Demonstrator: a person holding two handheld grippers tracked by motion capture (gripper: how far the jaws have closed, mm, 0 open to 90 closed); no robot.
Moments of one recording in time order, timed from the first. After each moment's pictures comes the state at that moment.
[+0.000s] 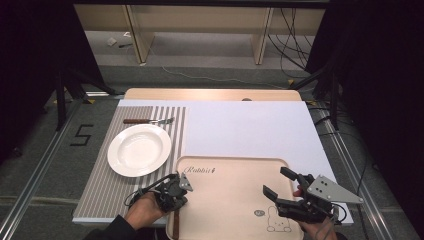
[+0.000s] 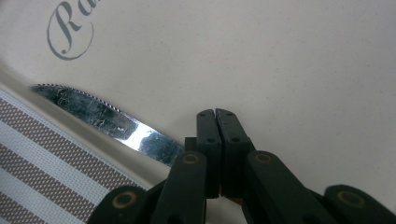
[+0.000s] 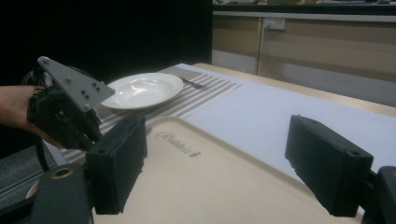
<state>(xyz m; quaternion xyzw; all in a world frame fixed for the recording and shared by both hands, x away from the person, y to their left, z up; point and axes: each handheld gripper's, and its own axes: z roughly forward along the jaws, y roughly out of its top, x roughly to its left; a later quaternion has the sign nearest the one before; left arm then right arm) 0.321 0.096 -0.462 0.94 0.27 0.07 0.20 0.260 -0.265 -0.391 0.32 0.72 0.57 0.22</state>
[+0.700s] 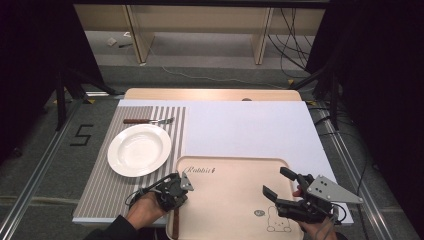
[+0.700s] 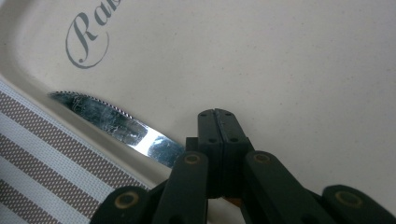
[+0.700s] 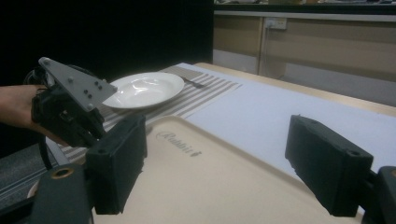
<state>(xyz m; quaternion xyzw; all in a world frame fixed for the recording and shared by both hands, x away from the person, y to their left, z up) 0.323 0.094 -0.463 0.94 0.27 0.10 0.20 0.260 -0.265 -0.392 0.32 0.72 0.57 0.22</state>
